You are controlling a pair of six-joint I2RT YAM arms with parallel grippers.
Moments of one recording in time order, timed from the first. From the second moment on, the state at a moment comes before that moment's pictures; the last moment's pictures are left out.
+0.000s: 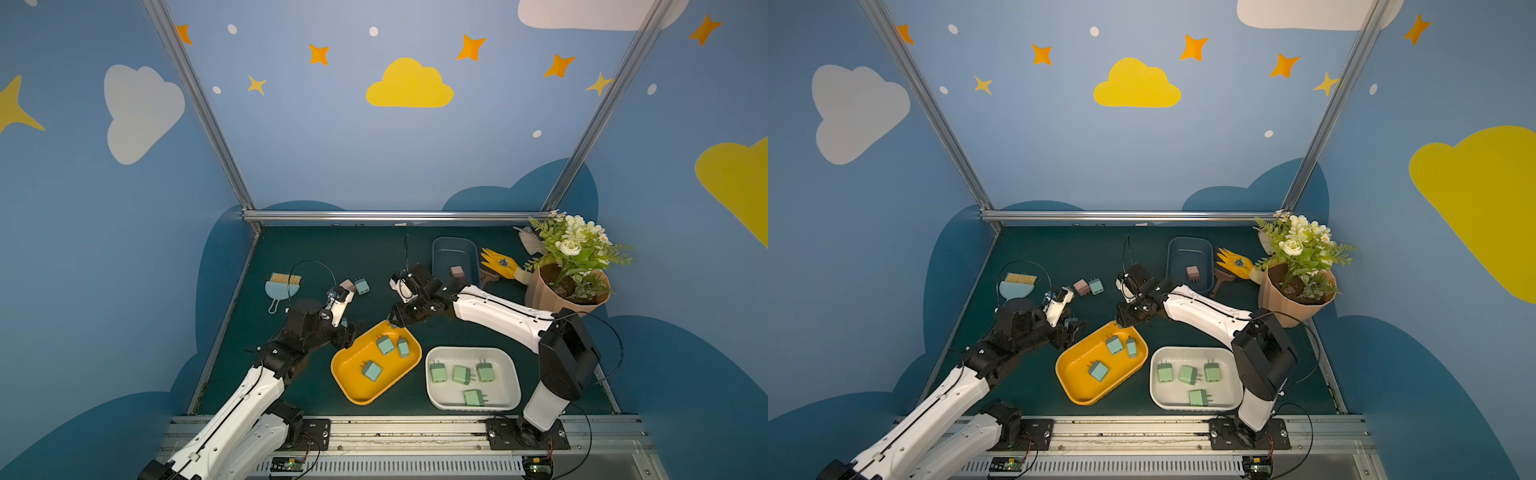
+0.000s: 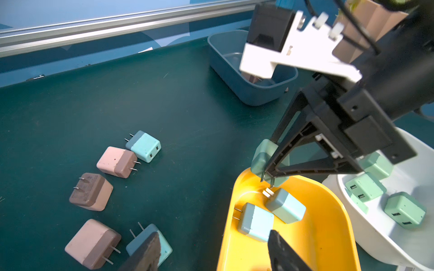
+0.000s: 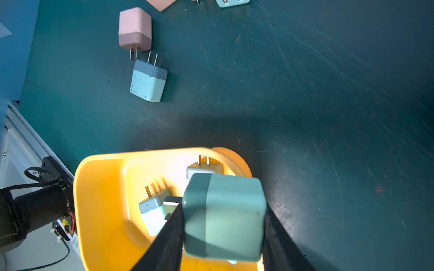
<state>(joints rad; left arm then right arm) -0.42 0.81 0.53 -0.29 0.26 0.05 0.87 1.70 1.28 -0.61 -0.19 0.39</state>
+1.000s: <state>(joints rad) -0.83 1.12 0.53 0.05 0.42 0.14 0.91 1.00 0.70 -0.82 -0.05 0.71</state>
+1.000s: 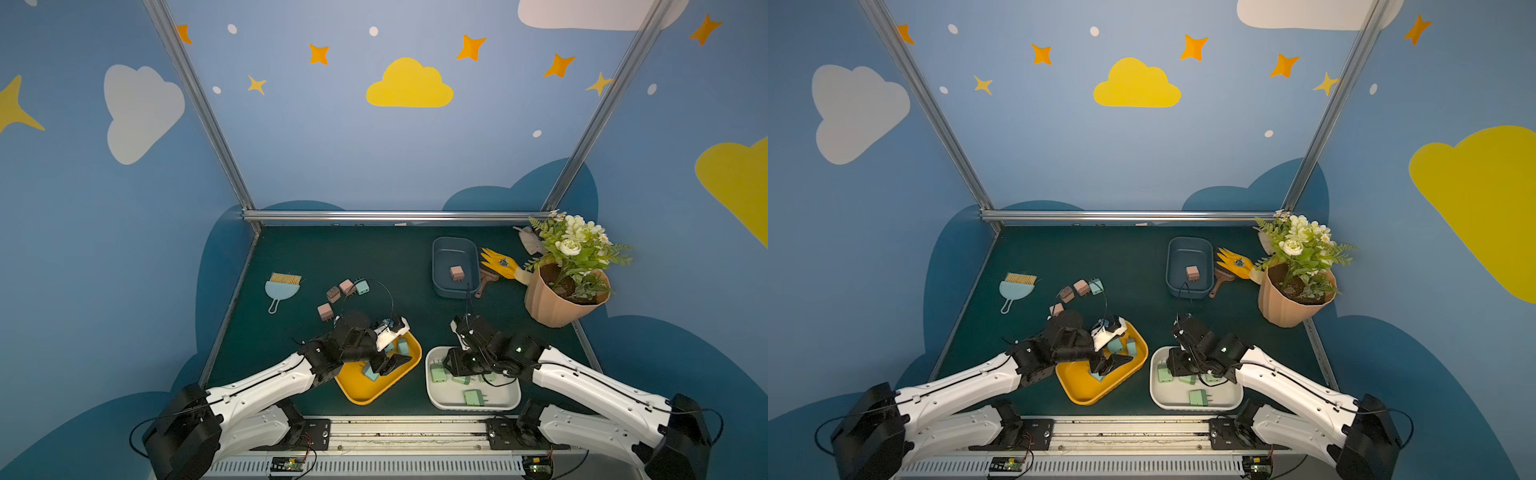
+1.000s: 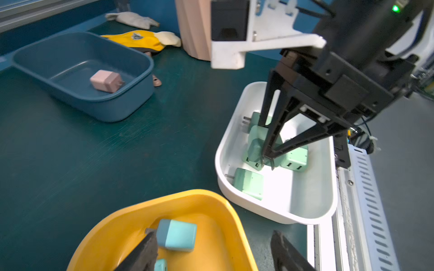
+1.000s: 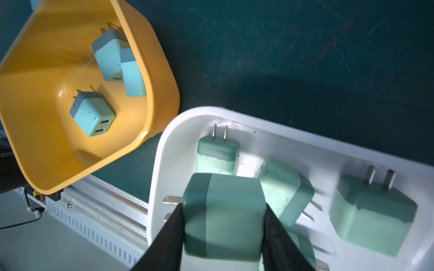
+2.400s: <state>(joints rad) -0.91 1.12 0.54 0.11 0.14 0.20 1.02 0.95 0.74 -0.93 0.00 0.77</state>
